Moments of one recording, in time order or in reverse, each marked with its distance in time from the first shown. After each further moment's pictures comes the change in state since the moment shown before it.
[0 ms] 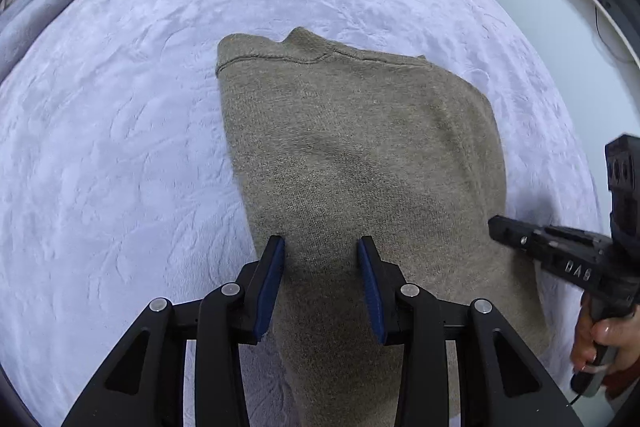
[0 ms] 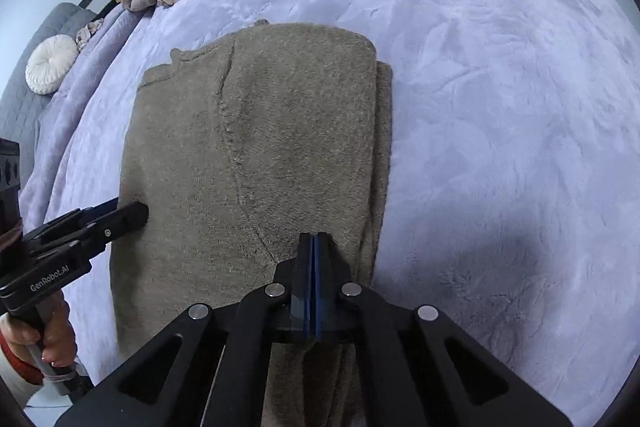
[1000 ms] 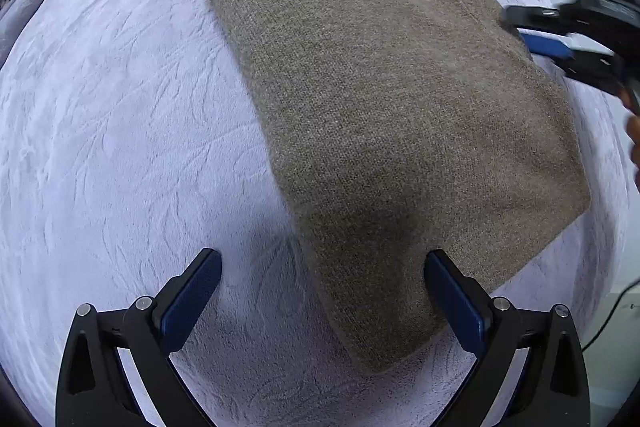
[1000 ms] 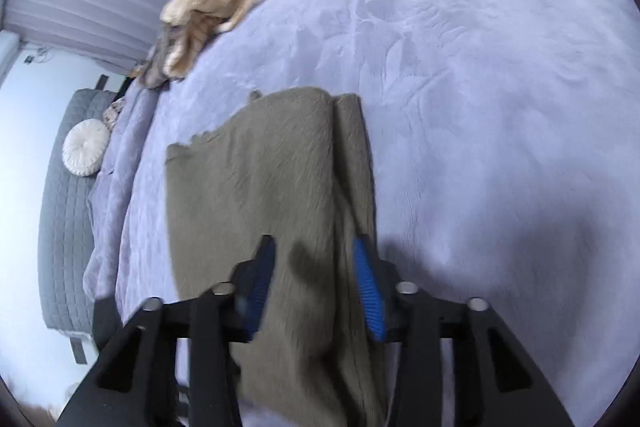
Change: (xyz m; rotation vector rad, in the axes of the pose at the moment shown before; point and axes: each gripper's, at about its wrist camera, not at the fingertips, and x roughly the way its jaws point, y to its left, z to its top) left arm -0.001 0.006 -0.087 0.153 0.182 0.016; right arm -0.026 -0.040 0.008 0.253 -0.055 0.211
